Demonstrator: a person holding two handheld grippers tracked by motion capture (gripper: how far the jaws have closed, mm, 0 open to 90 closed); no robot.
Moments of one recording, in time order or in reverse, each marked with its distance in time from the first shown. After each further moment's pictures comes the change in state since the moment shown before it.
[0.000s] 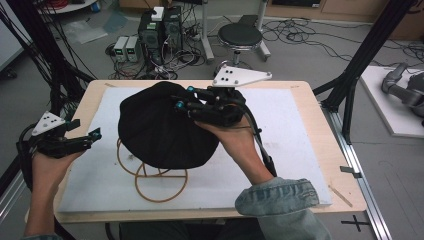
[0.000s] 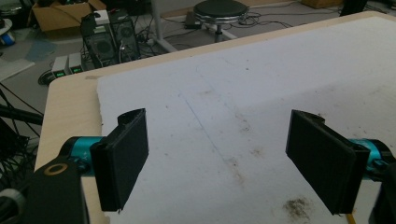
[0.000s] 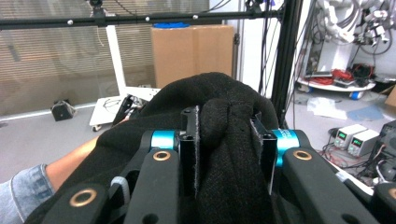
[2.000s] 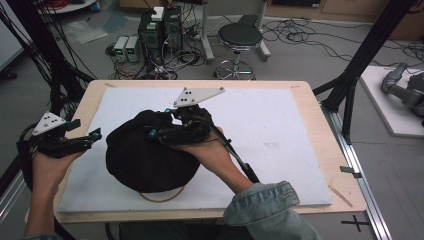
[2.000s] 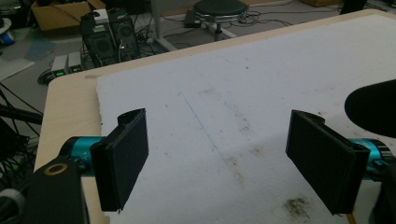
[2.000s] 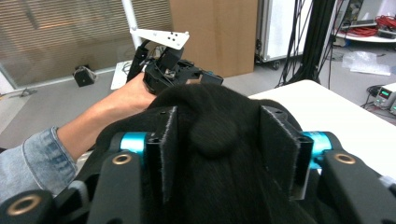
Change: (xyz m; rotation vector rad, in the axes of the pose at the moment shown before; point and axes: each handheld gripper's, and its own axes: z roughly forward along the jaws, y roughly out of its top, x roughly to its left) left arm -0.001 0.000 0.001 0.004 -0.001 0.001; right arm 0.016 -0.038 0.057 0.177 0.076 0.053
